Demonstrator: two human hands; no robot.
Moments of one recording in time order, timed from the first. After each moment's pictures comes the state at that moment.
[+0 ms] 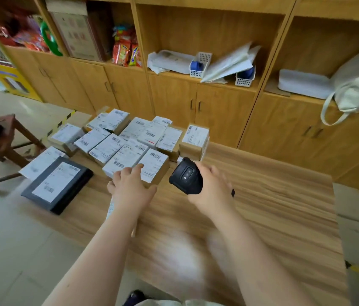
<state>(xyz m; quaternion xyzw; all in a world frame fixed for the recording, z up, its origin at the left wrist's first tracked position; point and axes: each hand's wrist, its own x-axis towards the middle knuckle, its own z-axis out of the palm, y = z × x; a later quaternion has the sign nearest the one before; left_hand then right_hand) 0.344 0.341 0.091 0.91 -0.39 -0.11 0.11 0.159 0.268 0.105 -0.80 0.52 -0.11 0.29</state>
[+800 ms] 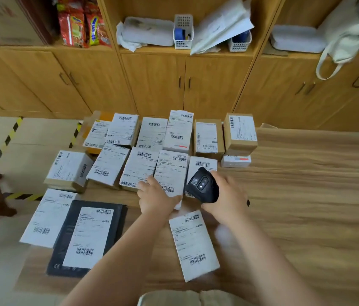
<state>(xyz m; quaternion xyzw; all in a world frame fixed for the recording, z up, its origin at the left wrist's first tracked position) 0.577 0.264 -0.013 0.85 -0.45 -0.28 0.01 0.397 0.262 0.035 -0.67 0.69 -0.03 0.28</state>
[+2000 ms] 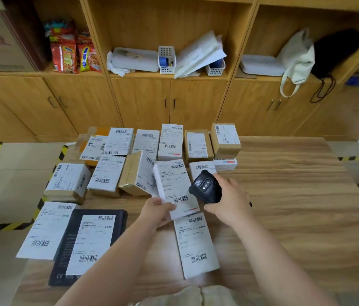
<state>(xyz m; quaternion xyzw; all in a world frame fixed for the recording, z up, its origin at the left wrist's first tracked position) 0.607 0.300 -0.027 0.71 -0.21 -0.62 0.27 0.402 0.306 0.066 -0.64 0.73 -0.07 0.24</state>
